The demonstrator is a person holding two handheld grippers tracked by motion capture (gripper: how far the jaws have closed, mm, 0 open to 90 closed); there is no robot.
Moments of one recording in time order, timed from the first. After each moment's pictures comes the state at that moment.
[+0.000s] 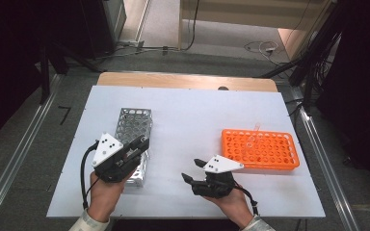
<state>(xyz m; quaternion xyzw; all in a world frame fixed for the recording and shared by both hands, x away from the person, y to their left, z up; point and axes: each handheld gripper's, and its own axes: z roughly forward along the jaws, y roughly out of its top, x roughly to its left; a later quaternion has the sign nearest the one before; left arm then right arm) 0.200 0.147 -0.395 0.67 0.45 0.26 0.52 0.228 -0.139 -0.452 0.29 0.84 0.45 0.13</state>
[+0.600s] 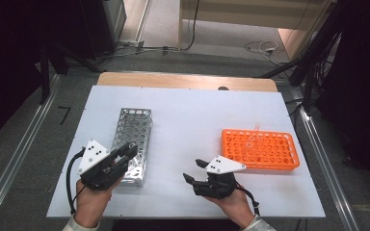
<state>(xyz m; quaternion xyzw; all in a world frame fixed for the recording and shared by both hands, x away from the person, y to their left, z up) 0.182 0.168 -0.398 0.68 0.46 0.26 0.51 0.227 -0.143 -0.452 0.29 0.84 0.45 0.13</state>
